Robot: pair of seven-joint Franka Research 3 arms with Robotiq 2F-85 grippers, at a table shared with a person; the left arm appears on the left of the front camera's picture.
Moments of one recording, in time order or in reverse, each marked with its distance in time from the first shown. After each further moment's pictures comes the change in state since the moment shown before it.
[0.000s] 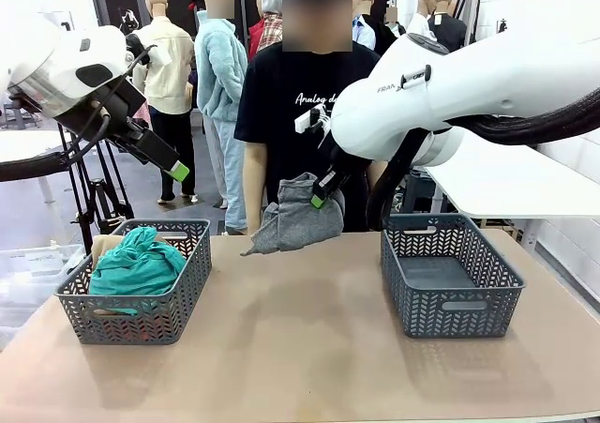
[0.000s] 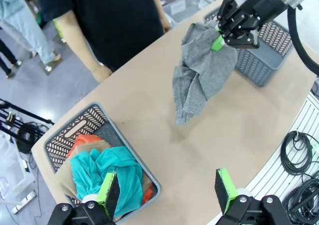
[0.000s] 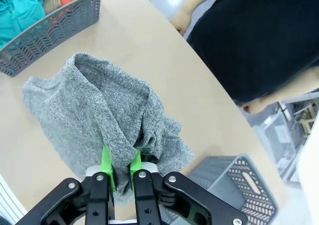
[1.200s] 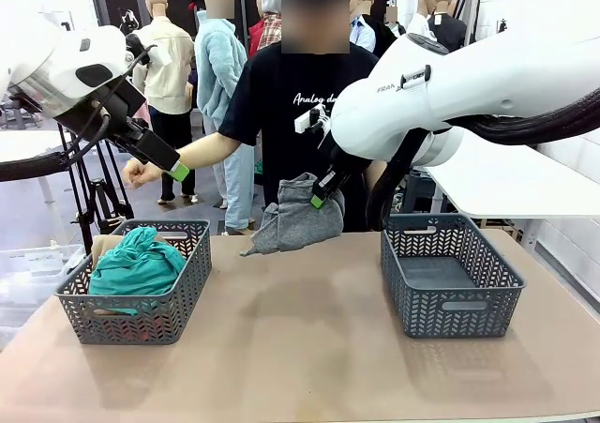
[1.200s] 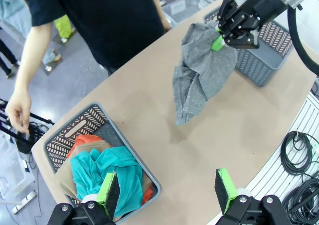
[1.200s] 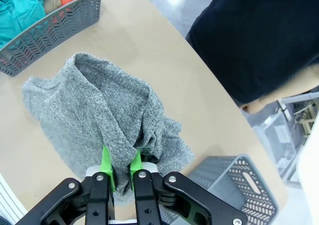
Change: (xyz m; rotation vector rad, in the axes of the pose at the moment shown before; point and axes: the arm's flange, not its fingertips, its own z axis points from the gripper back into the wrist) left arm 0.000 0.000 0.000 0.000 0.000 0.000; right arm 0.000 0.000 0.000 0.001 0.001 0.000
